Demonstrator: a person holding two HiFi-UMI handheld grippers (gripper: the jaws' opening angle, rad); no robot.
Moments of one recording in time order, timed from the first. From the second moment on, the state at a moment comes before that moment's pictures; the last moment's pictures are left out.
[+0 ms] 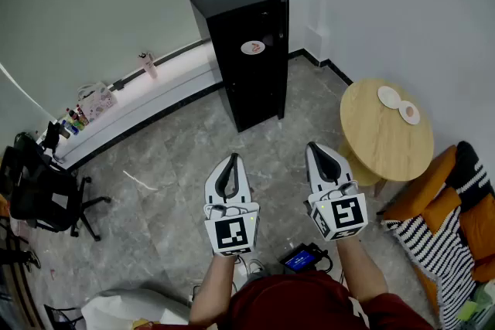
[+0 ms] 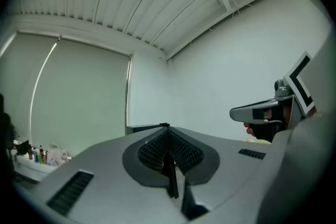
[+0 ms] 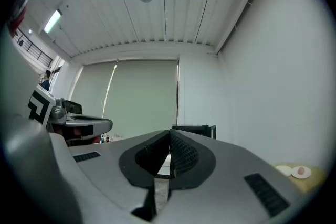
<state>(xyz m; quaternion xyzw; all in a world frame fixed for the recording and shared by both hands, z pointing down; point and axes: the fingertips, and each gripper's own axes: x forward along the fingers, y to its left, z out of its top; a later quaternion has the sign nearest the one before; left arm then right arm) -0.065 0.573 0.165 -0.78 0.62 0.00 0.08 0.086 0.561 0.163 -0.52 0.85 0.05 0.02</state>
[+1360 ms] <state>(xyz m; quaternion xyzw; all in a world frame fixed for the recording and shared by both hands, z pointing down) 0.023 0.572 0.157 -0.76 0.65 0.04 0.08 0.175 0.550 0.167 -0.51 0.86 0.03 0.03</state>
